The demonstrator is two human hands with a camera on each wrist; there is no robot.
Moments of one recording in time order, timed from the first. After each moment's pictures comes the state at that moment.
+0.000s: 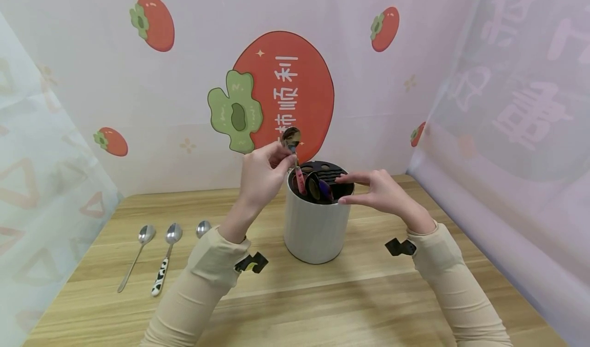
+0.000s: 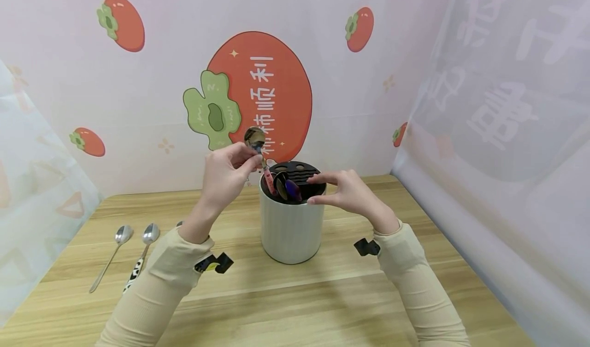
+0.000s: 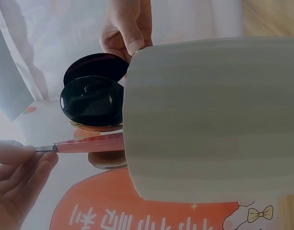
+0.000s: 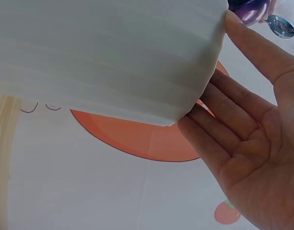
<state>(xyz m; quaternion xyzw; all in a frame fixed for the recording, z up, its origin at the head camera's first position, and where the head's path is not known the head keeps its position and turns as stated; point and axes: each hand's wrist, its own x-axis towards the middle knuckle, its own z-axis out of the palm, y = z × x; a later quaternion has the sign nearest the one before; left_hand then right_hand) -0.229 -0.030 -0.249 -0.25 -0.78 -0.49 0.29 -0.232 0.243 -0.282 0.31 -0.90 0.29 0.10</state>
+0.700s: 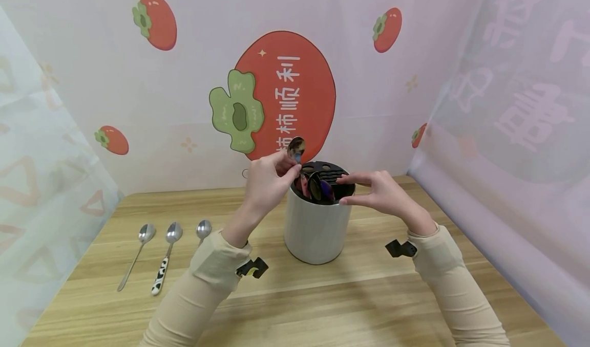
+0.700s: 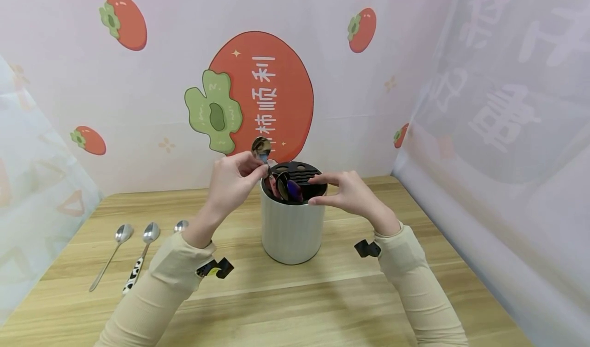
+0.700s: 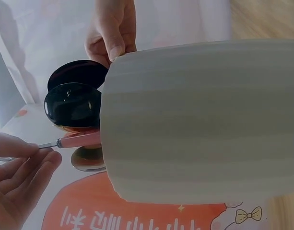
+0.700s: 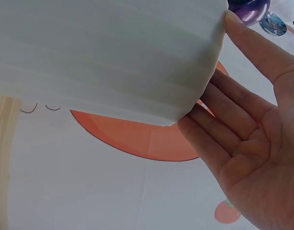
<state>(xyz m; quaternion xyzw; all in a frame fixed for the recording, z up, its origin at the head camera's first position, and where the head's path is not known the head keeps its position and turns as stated) -0.229 -0.028 -0.261 -0.25 -0.81 -0.45 0.28 -0.233 0.243 -0.283 0.30 -0.90 0.30 0.10</state>
